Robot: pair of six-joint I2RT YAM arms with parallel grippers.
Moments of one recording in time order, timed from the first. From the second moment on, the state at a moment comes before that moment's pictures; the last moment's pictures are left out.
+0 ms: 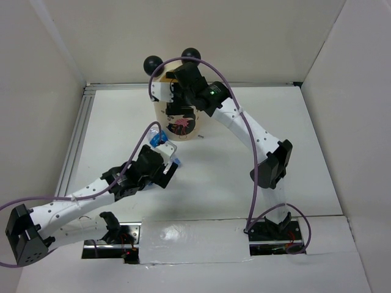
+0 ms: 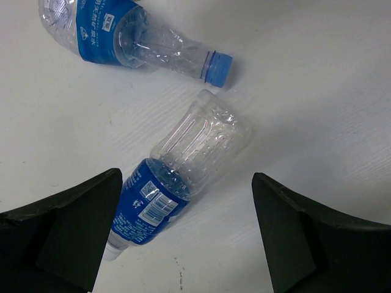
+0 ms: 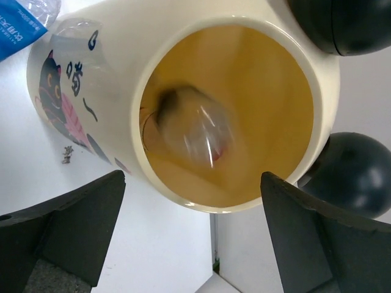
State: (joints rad) left arm -0.87 1.00 0.75 -0.50 -0.40 -0.12; right arm 0.77 2.01 2.28 -0.87 0.12 -1.03
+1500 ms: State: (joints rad) left arm -0.91 1.00 1.21 -0.05 -0.15 0.19; right arm -0.06 1.27 1.21 -0.74 -0.77 -0.70
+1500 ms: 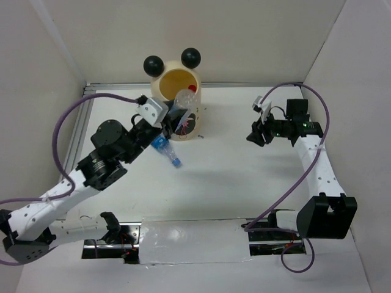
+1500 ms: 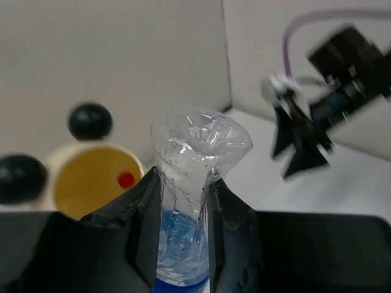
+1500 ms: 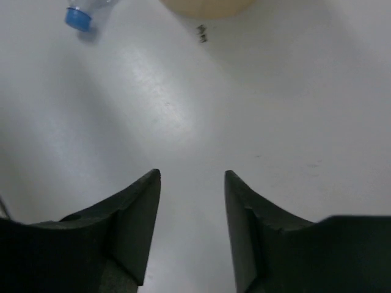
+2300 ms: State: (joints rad) left arm -0.63 1.55 1.39 0.68 -0.24 0.15; right arm -0.12 1.23 0.99 -0.72 -0.86 -0.87
